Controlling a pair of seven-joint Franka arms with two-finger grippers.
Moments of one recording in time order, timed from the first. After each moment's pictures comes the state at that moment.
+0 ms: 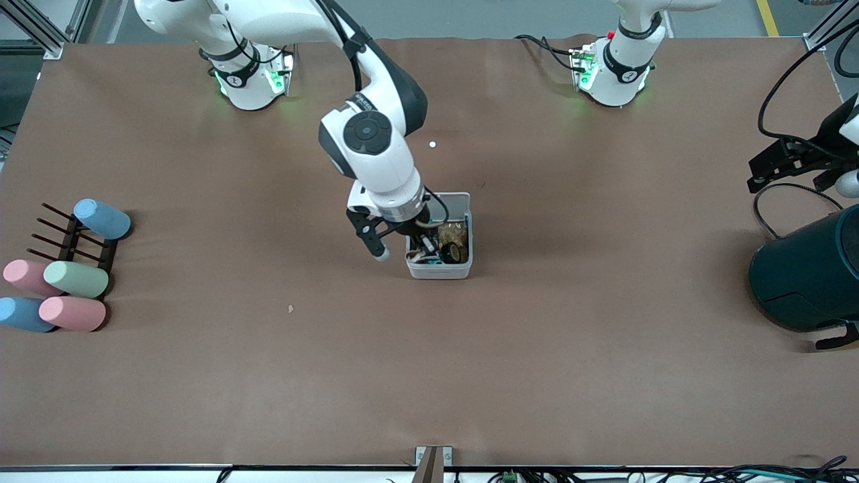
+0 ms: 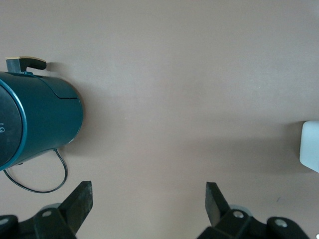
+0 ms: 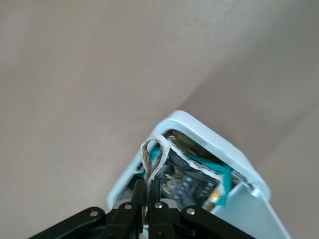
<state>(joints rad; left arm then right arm) -0.06 0.03 0.01 -1.49 0.03 1.57 -0.04 0.81 0.57 -0.10 -1.47 0.13 2.19 1.57</state>
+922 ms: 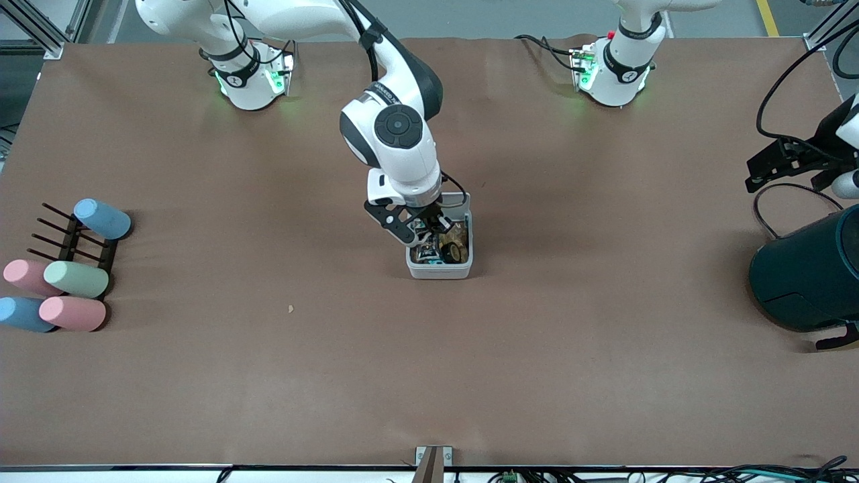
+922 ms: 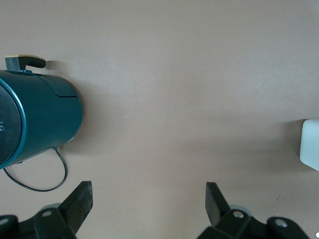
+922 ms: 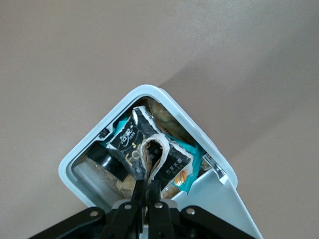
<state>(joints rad) -0.06 0.03 0.01 -1.49 0.03 1.57 -0.04 0.86 0.58 -0.11 -1.48 0.13 2.17 1.46</state>
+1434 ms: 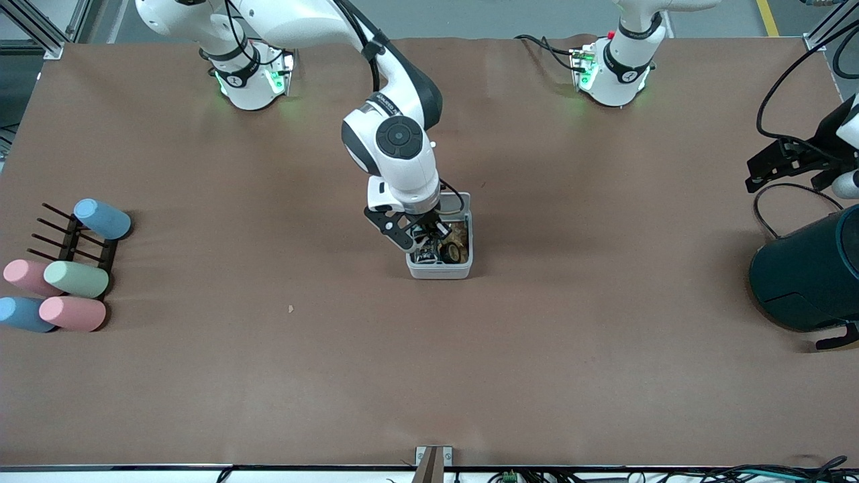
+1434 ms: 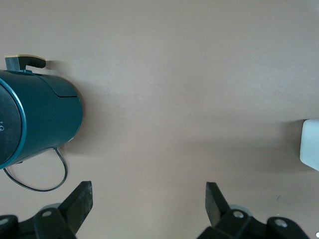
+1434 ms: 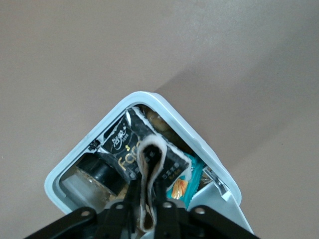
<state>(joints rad) -0.06 0.03 0.01 -1.49 0.03 1.57 -0.04 0.86 0.61 -0.11 -1.49 0.13 2.19 1.46</state>
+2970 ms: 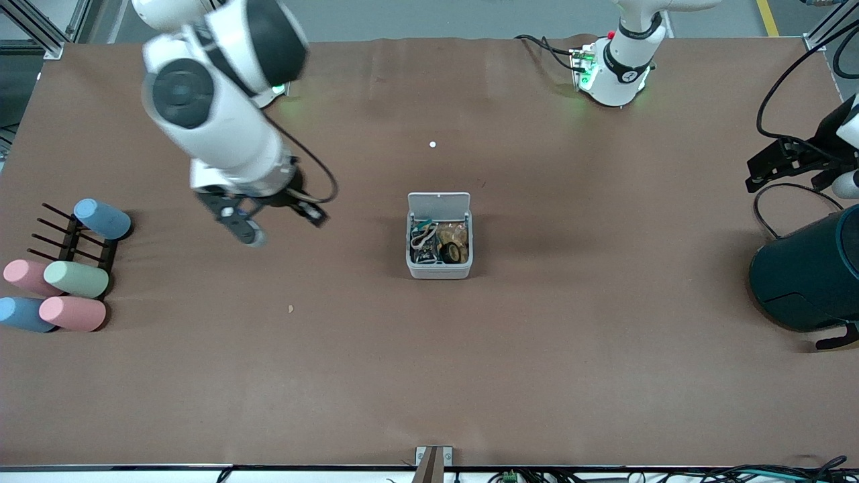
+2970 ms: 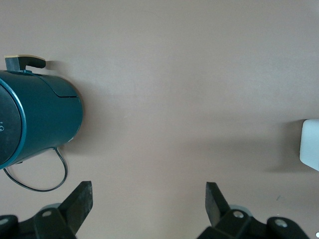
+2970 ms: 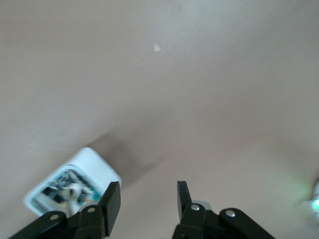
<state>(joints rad) -0.06 0.03 0.01 -1.49 0.03 1.57 -0.04 0.51 0.24 -0.14 -1.44 0.13 1.57 1.00</state>
